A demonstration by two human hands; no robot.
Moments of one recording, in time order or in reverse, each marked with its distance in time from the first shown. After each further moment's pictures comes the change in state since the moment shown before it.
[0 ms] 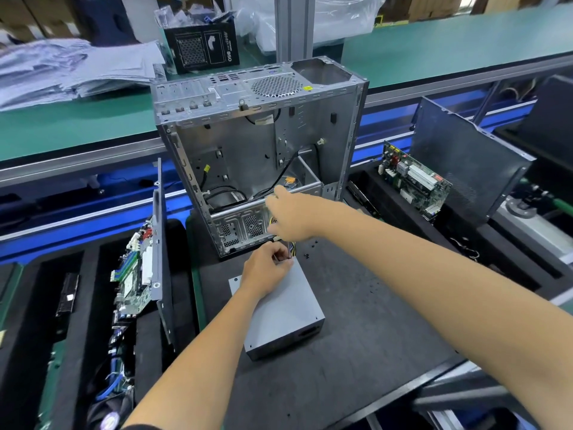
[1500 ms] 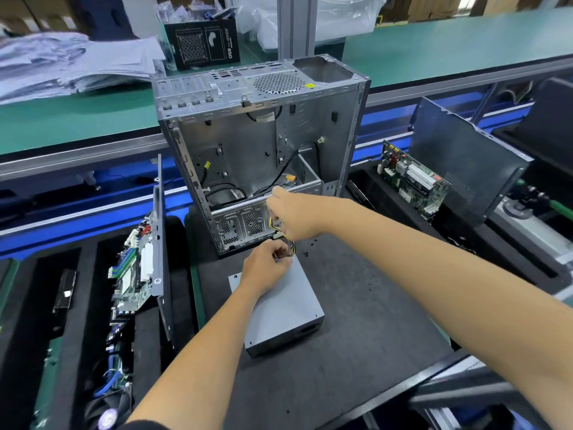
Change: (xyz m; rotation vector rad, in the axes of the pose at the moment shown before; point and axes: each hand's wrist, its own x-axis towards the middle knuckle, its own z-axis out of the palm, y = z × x) left_hand -0.003 0.004 -0.003 0.011 -0.015 0.004; right_hand -0.005 0.002 -0.002 -0.087 -0.026 -0.084
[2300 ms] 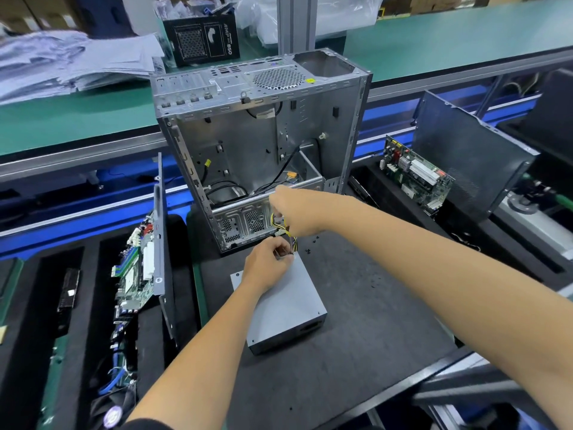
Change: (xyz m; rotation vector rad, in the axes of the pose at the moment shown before) left_hand 0.003 -0.004 0.003 -0.009 0.016 -0.002; right_hand 0.004 0.003 0.003 0.033 0.000 0.054
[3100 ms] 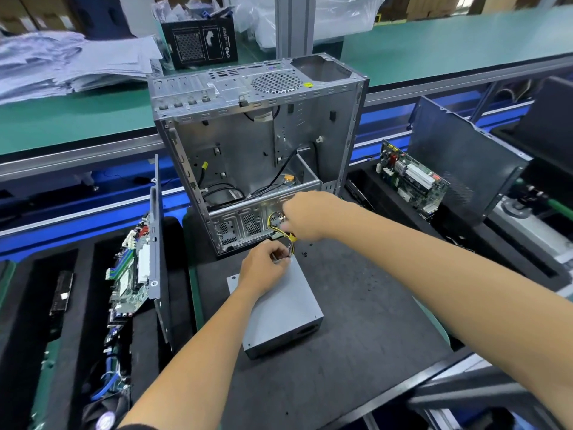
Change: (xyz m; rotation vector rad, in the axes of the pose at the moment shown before) left_hand 0.001 -0.003 0.003 -0.024 0.017 0.005; right_hand -0.012 0.007 0.001 -0.248 -0.024 0.030
